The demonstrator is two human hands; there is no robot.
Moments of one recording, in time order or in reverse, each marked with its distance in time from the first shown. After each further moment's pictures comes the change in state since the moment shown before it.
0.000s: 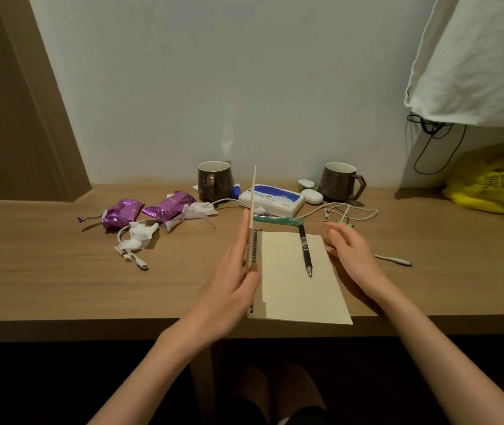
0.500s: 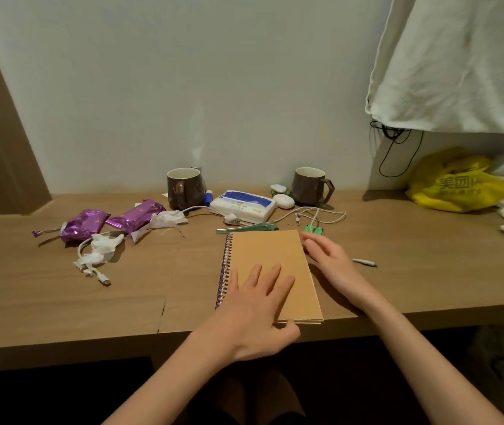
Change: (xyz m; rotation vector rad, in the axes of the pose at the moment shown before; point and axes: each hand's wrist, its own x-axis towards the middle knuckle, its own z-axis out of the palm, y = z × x) left_hand 0.028 -0.010 0.059 0.956 -0.449 0.061; right_hand -0.009 0.006 -0.022 0.002 -0.104 -0.020
